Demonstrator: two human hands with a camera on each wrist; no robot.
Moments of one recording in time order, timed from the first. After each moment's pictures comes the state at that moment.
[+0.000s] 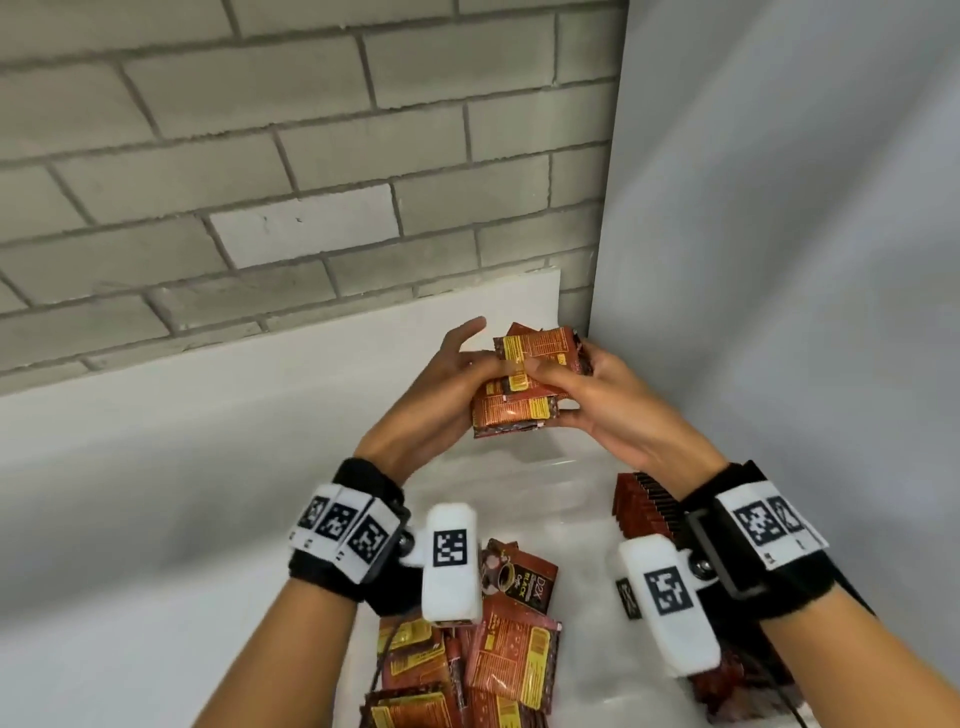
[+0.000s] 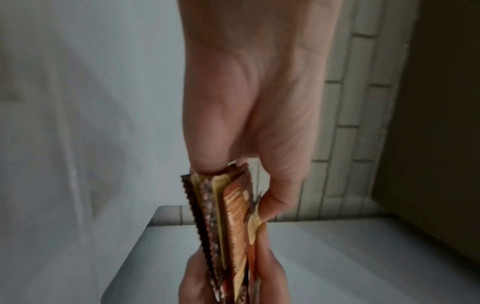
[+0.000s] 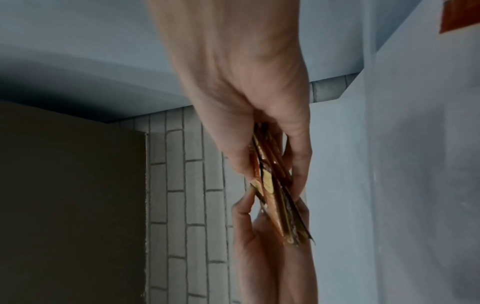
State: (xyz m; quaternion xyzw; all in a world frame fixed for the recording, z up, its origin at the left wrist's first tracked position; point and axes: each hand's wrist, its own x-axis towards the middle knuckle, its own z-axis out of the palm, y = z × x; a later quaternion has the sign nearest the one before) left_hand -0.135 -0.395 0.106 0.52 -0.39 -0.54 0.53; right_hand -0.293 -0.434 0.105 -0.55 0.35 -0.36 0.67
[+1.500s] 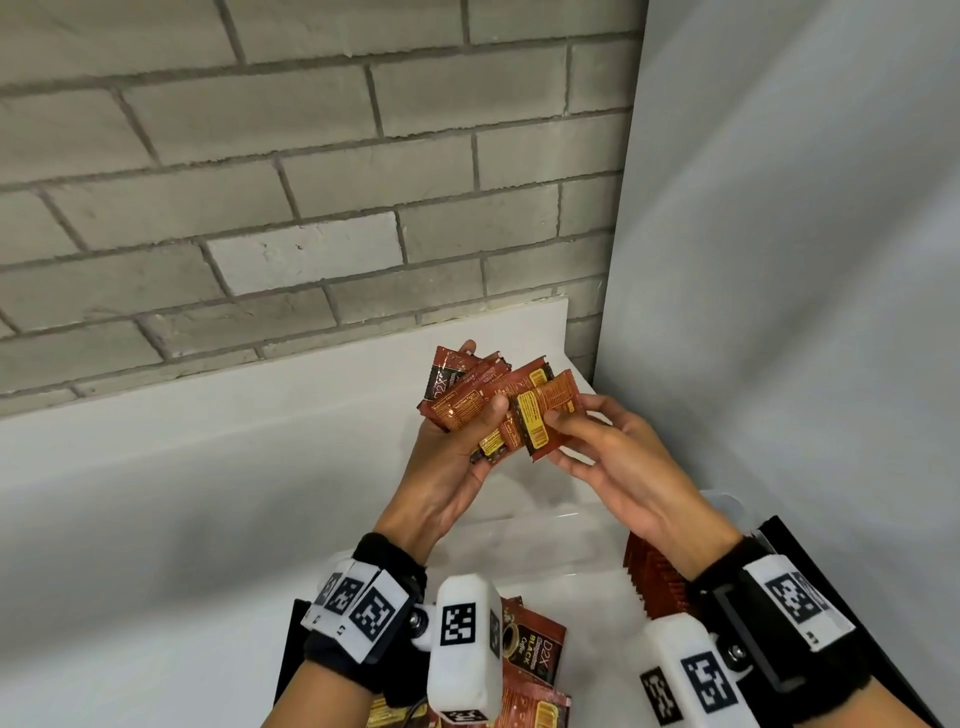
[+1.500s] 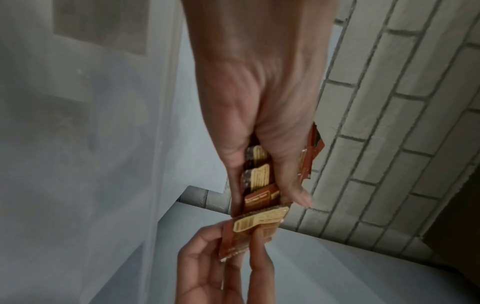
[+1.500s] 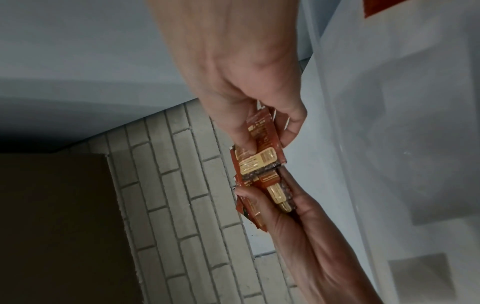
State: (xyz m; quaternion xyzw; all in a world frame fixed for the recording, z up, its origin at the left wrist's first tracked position) left_hand -0.140 -0.402 0.072 0.36 -0.30 -0.56 0.68; right_hand -0.289 -0.452 0.073 -0.40 0.37 -0.42 0.72
